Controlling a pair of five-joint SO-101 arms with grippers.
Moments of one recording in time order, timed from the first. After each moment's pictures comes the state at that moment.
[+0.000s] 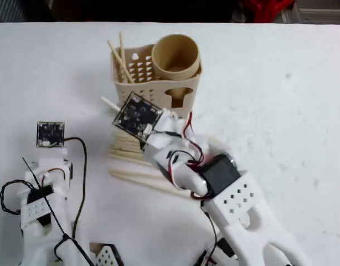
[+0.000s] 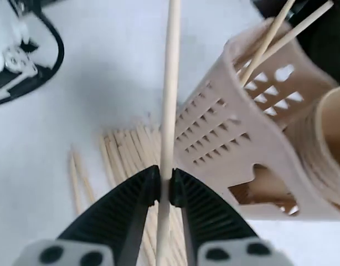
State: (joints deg) left arm -32.6 -46.2 86.4 22.0 -24.0; right arm -40.1 -41.8 28.1 60.8 28.8
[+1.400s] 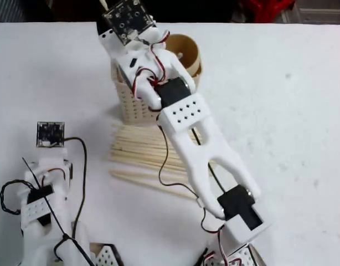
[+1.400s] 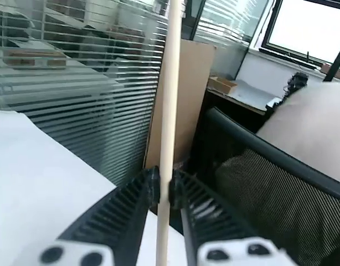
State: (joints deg) left arm -32.6 -46.2 86.4 22.0 -24.0; right arm -34.1 6.1 -13.7 14.6 16.8
